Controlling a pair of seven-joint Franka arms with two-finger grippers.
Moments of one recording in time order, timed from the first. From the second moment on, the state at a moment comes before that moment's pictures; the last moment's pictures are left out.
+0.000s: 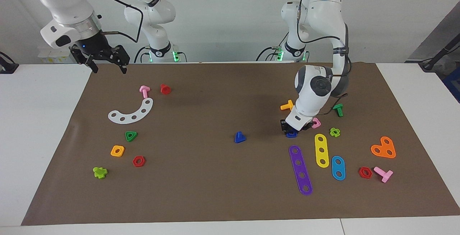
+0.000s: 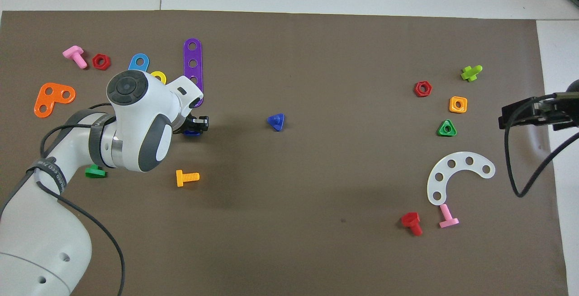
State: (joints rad) left arm -0.33 0.35 0.03 -1.96 -0.08 2.28 -0.19; right arm 0.11 0.01 -0.11 -1.53 -0.01 1.49 0.05
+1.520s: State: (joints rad) left arm -0.59 0.54 0.02 -1.48 -0.11 2.08 -0.42; right arm 0.11 0.01 -0.11 -1.53 -0.01 1.49 0.05
